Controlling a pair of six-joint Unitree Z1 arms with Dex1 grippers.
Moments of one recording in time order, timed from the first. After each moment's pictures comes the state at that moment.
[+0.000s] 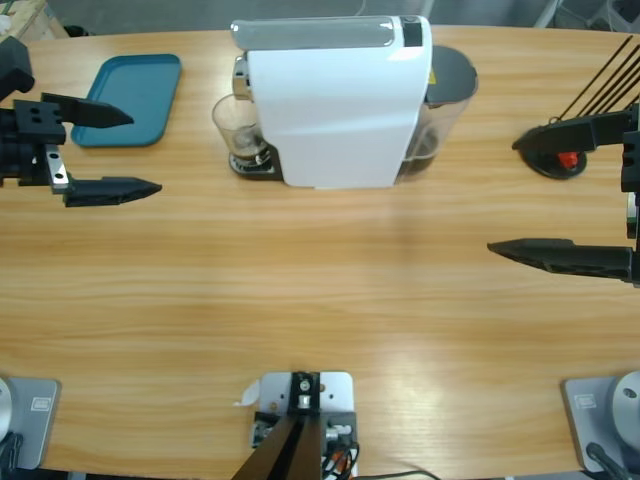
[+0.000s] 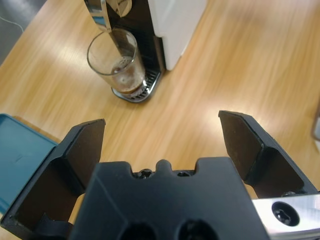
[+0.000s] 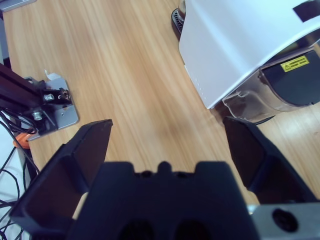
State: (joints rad) arm 0 -0.44 1.33 -0.75 0.19 -0.40 0.53; arm 1 0.65 1.11 -0.88 0.53 0.32 -0.42
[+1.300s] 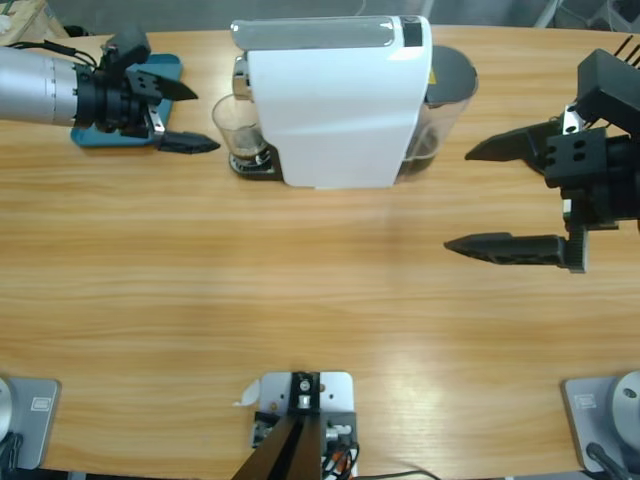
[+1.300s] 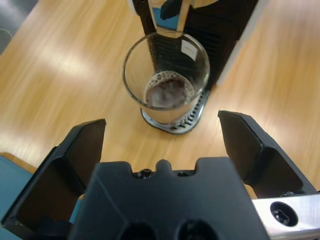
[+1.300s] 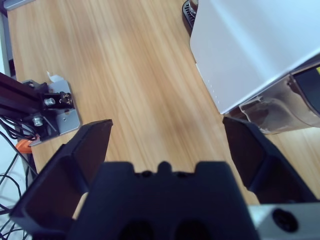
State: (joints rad) arm 0 -0.35 1.75 -0.88 -0.06 -0.51 0.63; arm 1 0.63 1.25 -0.86 0.45 0.39 -0.42
